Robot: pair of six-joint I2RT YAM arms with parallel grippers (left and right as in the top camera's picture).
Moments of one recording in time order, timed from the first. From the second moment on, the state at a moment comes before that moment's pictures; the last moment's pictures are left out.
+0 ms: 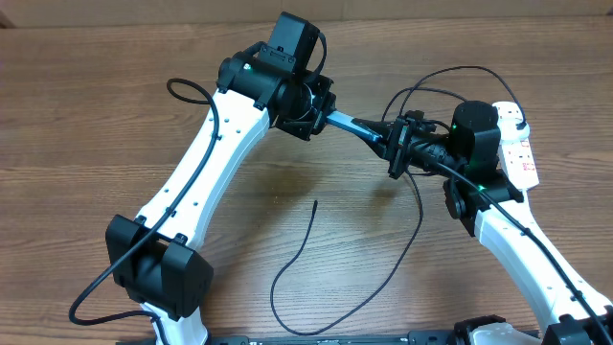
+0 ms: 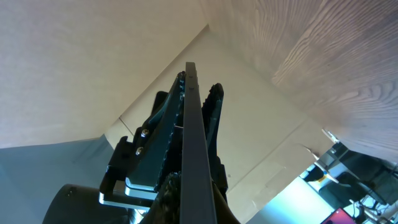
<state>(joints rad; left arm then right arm) -0.47 1.91 1.89 -1.07 0.30 -1.60 0.20 1.36 0.81 0.24 -0.88 2.09</state>
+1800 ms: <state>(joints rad) -0.48 1.92 1.90 -1.05 0.29 -1.48 0.19 1.36 0.81 0.23 -0.87 2.09</state>
